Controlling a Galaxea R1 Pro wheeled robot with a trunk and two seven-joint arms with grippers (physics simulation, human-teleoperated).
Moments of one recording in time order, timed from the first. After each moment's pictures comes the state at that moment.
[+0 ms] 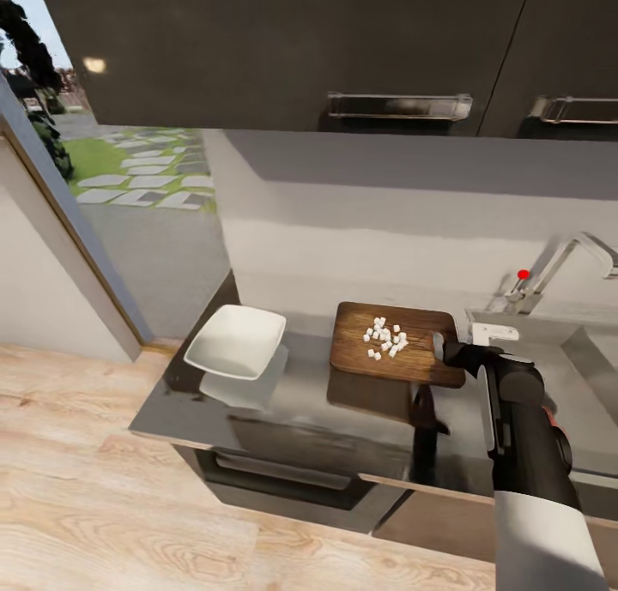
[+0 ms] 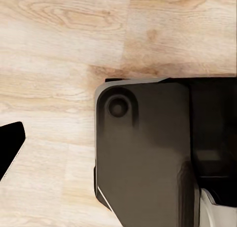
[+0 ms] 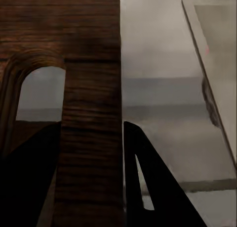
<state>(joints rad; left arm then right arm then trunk) 0.21 -0.03 0.10 -0.59 -0.11 -0.30 -0.01 -0.65 0.03 -0.27 -1.49 0.24 0.88 0.10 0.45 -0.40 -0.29</state>
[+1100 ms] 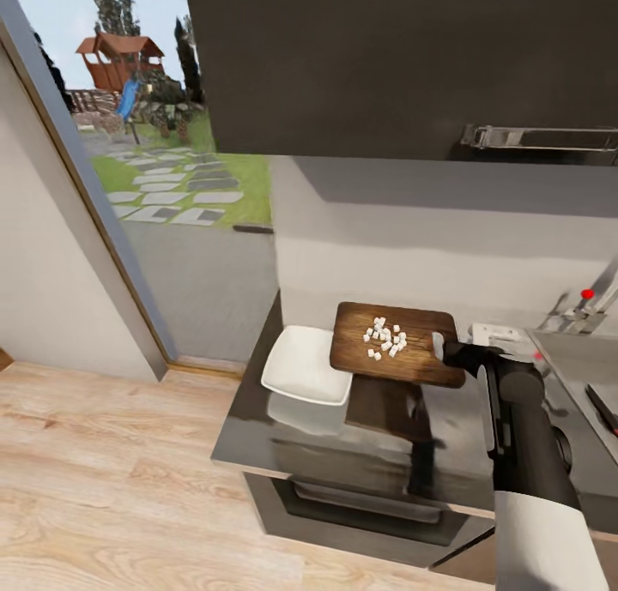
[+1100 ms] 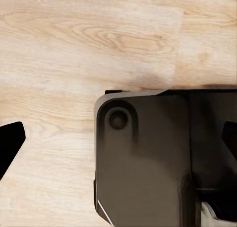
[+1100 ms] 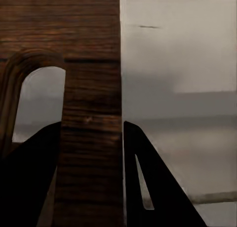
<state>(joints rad) 0.21 -0.03 0.10 -0.58 -0.11 -0.30 -0.01 -0.65 0.03 -0.27 -1.49 0.24 0.88 0.10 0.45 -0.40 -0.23</state>
